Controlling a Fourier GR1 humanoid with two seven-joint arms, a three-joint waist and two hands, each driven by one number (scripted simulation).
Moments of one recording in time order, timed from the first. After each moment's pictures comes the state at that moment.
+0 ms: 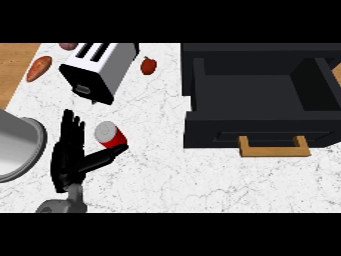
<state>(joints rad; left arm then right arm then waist) -0.04 0.01 -0.03 -1.46 0.17 0.43 -0.04 0.41 -0.04 -0.64 -2.17 -0.42 0.47 0.13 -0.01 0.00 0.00</state>
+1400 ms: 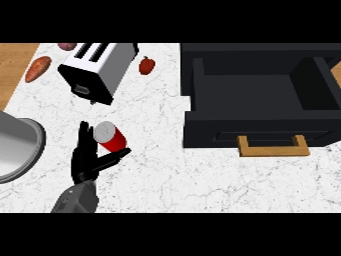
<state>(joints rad) -0.26 0.01 0.16 -0.76 0.36 0.20 -0.47 0.40 -0.04 -0.77 -2.20 -0.53 0.56 0.22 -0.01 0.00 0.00</state>
